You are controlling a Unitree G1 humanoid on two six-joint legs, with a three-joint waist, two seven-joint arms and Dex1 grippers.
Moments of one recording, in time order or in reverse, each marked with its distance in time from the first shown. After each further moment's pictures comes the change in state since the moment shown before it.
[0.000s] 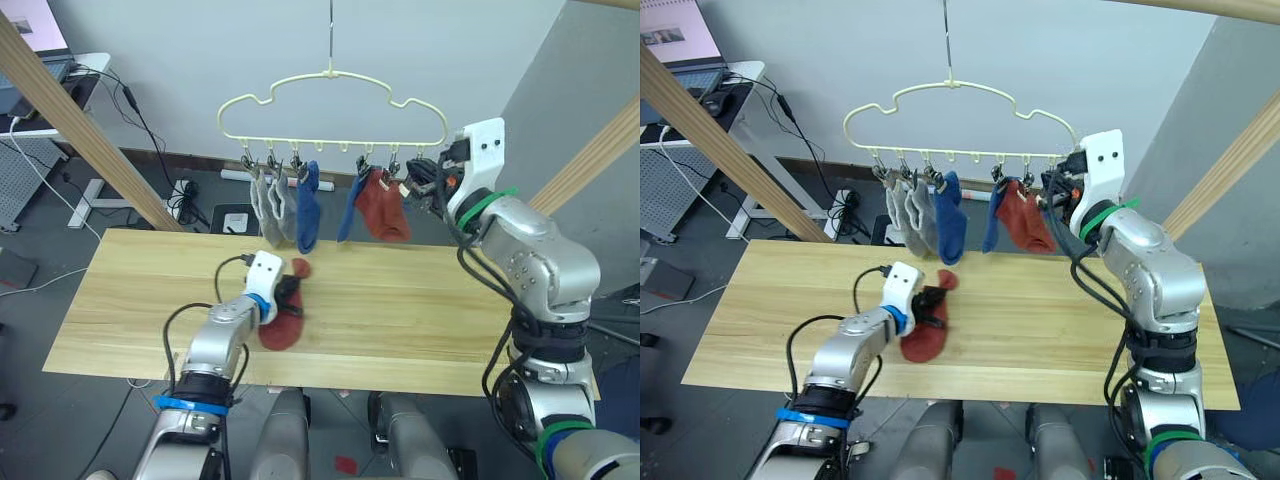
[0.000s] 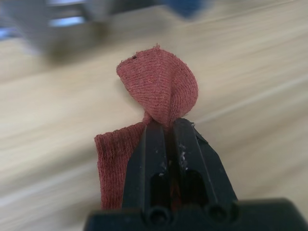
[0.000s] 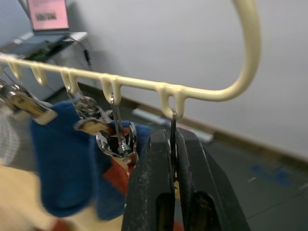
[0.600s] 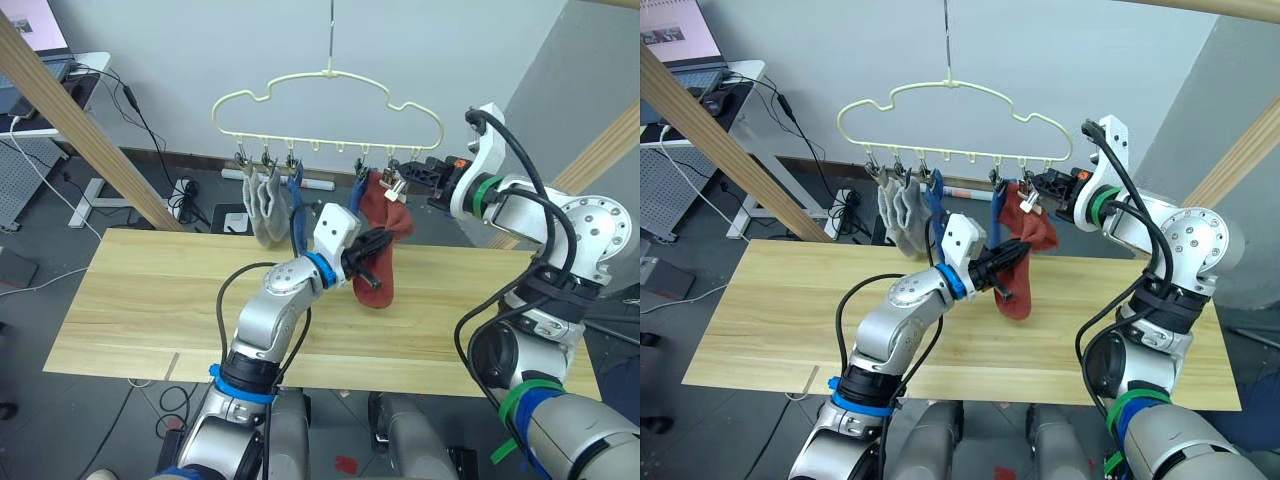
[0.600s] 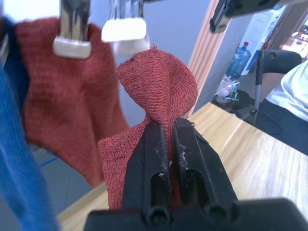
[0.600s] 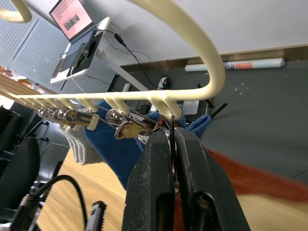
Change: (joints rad) left arm -0.145 -0.161 -0.132 -0.252 -0.098 -0.044 -0.107; right arm -0.239 0.137 -0.375 0.095 0.172 0.530 -0.156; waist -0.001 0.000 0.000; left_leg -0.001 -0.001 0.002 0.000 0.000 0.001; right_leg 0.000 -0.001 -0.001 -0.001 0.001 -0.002
